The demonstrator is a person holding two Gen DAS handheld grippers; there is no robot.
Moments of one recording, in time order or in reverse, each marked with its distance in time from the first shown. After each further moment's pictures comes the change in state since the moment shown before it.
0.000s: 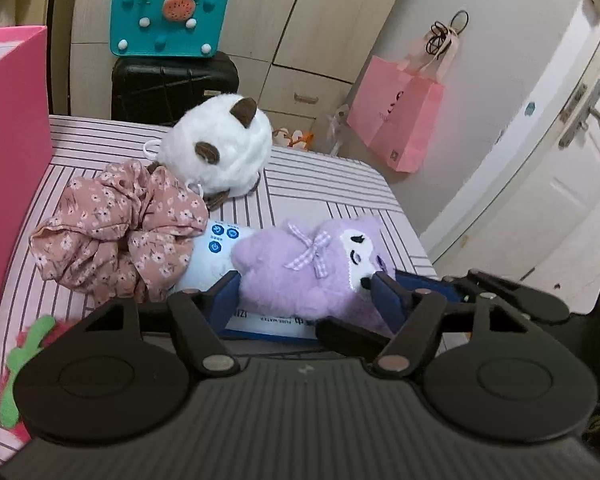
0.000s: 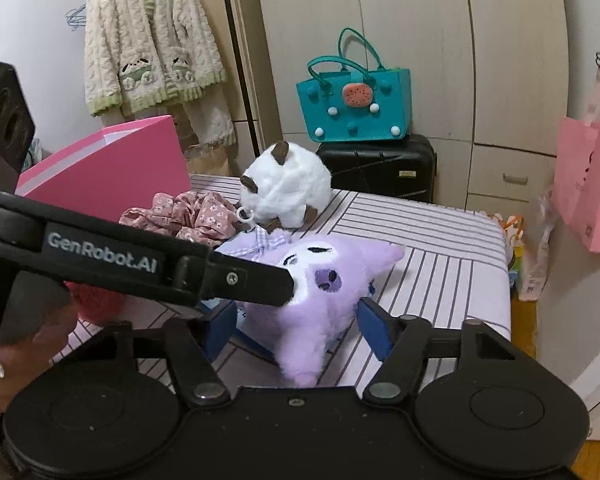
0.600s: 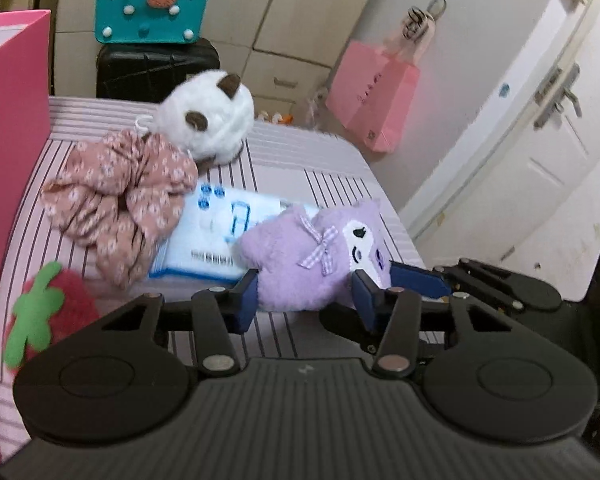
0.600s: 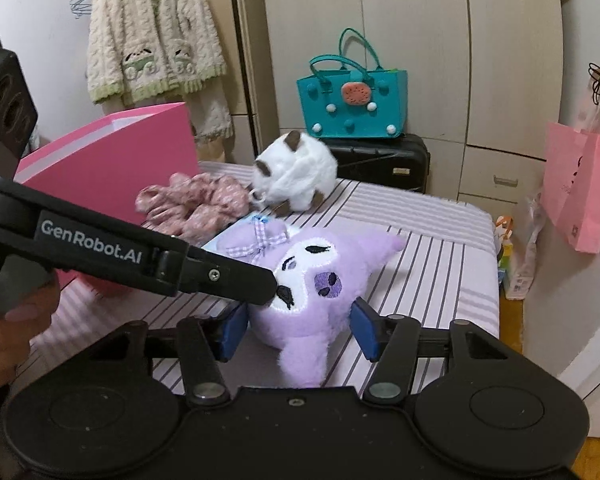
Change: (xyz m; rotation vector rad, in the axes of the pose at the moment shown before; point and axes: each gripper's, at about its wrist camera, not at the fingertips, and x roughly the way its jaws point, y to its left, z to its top) left arm -0.025 -0.002 -0.022 0.028 0.075 -0.066; right arm -0.030 0.020 -0.018 -0.034 0.032 -0.024
